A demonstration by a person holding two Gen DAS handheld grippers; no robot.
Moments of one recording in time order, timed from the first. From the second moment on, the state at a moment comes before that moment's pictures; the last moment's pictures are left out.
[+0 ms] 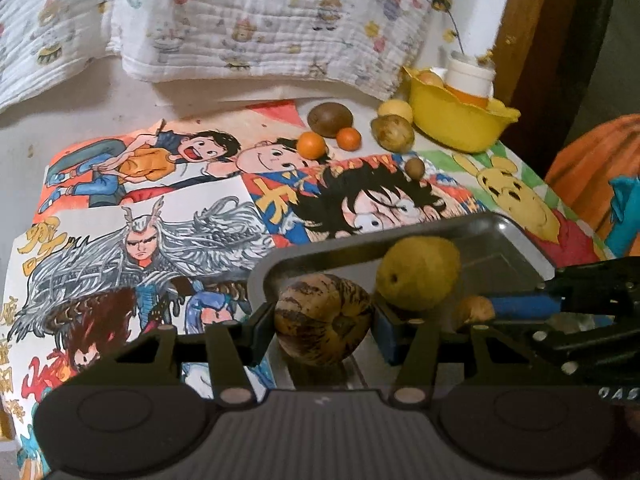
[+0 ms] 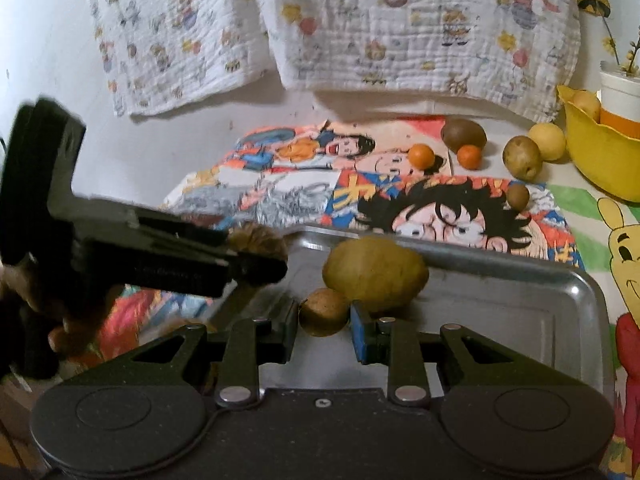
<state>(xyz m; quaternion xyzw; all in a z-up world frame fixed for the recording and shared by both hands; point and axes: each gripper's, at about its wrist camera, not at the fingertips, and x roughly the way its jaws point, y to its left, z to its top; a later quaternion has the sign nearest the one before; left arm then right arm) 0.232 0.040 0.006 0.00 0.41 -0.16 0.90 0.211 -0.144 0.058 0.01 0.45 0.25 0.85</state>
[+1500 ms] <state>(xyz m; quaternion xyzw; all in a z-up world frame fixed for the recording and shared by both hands) 0.197 0.050 0.022 -0.02 0.38 -0.15 0.91 0.182 -0.155 0.051 0.00 0.46 0.26 0.85</state>
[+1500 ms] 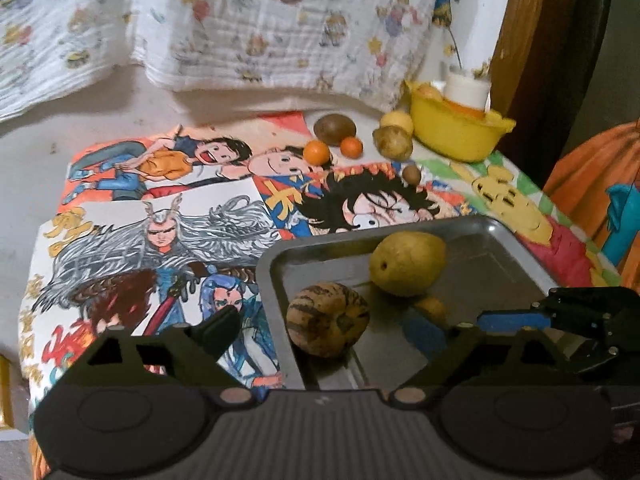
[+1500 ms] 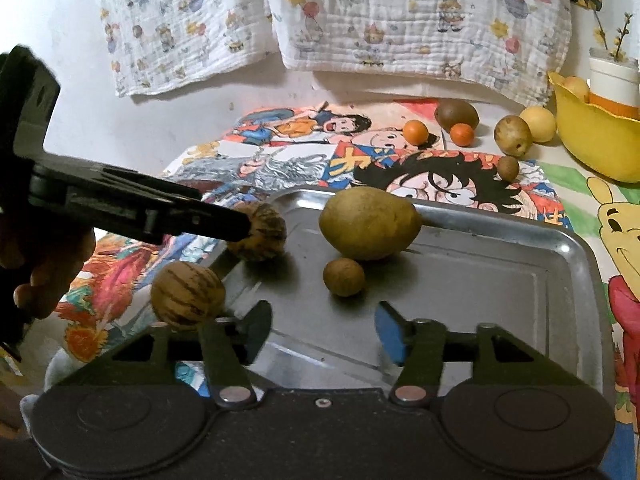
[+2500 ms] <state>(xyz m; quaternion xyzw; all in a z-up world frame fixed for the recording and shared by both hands) 0.095 0.051 0.009 0.10 0.33 -0.19 0.92 0.140 -0.196 0.070 -0.08 0.47 0.14 0.87</state>
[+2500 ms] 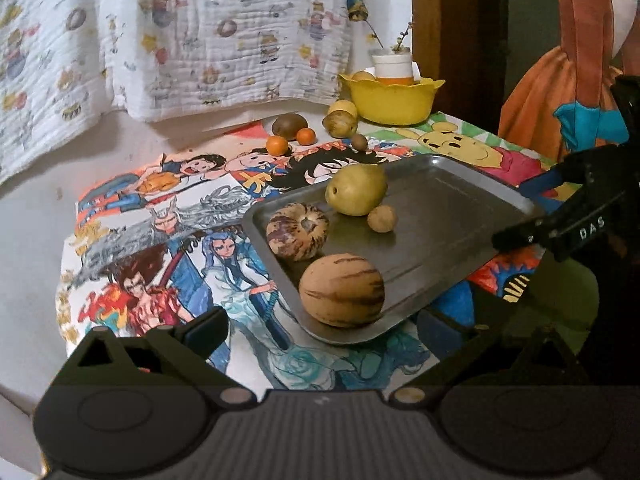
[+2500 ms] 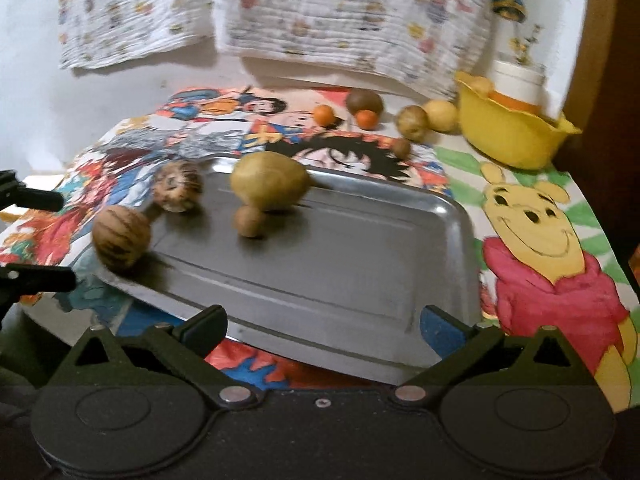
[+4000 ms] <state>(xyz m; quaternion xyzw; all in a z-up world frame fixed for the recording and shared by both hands) 0.322 0.063 0.016 0.04 0.35 -0.13 0.93 0.320 -0.198 0.052 -0.02 0.44 0.10 0.89</state>
